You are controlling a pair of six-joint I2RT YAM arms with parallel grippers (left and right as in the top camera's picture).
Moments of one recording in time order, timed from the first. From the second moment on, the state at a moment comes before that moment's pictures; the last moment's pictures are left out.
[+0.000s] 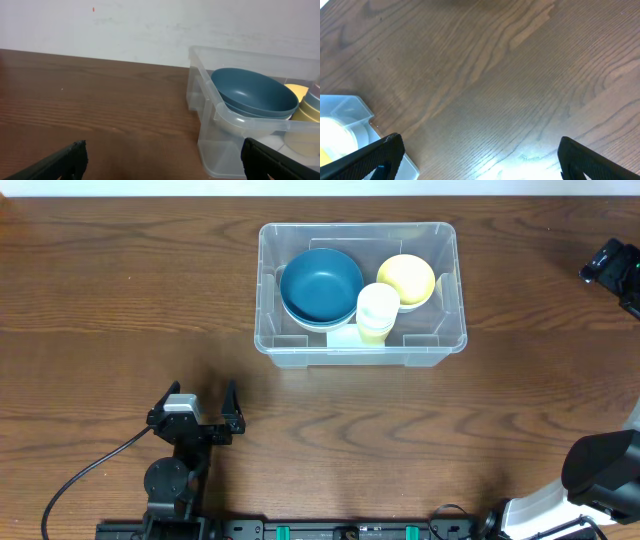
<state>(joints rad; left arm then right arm) -0.08 0.01 0.02 -0.11 -0.02 -0.15 -0.40 1.78 1.92 -1.29 0.06 0.35</state>
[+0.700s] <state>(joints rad) -0.08 0.01 0.02 -0.11 -0.02 -0.15 -0.39 1.78 1.92 -1.29 0.06 0.35</state>
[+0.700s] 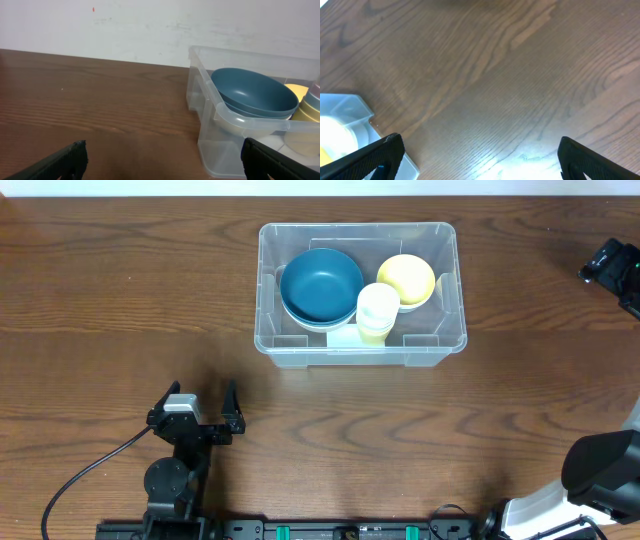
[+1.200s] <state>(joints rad) -0.08 0.01 0.02 -0.12 -0.02 -0.15 0.03 1.42 1.77 -1.26 0.06 0.35</state>
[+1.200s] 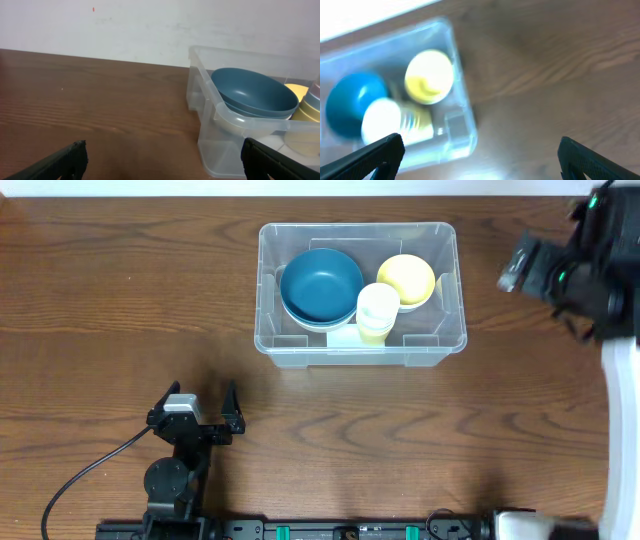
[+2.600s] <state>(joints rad) -0.08 0.01 0.02 -0.12 -0.02 -0.15 0.00 0.01 0.02 0.04 -0.11 0.11</state>
